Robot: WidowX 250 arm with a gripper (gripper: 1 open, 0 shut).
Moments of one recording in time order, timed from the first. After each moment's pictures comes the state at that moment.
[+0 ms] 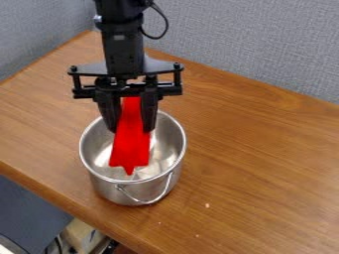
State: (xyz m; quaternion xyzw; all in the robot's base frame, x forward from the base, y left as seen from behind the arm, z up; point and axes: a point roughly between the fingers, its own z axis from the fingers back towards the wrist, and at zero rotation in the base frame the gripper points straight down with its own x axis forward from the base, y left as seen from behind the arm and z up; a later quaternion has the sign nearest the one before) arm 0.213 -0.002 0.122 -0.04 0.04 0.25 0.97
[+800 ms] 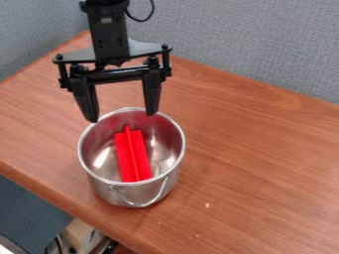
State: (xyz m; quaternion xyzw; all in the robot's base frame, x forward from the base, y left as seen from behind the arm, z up) arm 0.213 0.009 0.135 -0.04 0.03 0.32 0.95
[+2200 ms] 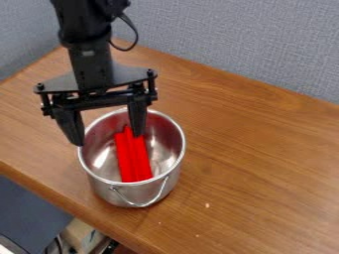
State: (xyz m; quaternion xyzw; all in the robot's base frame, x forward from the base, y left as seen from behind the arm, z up) arm 0.192 0.013 0.123 -0.03 -0.03 0.33 0.94
